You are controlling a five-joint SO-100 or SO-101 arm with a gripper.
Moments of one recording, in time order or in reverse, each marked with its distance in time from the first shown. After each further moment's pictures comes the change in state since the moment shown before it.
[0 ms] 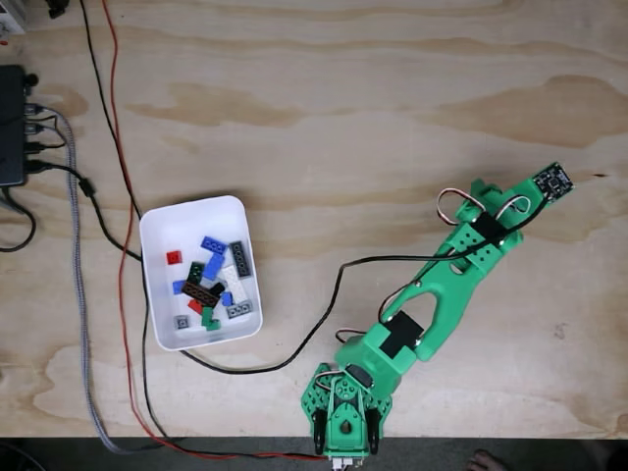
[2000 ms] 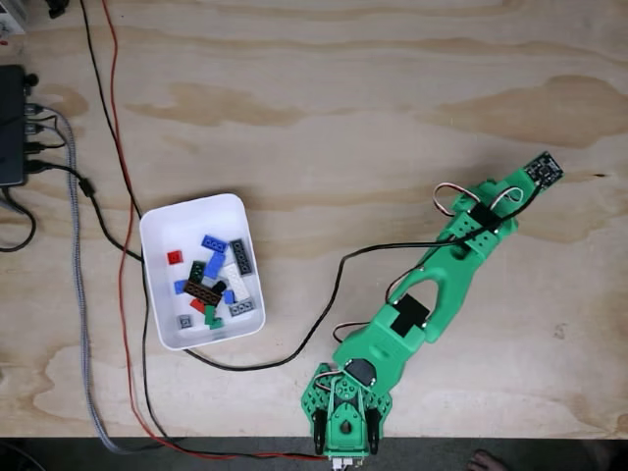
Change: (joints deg) arm -6.8 -5.2 0.0 -4.5 3.3
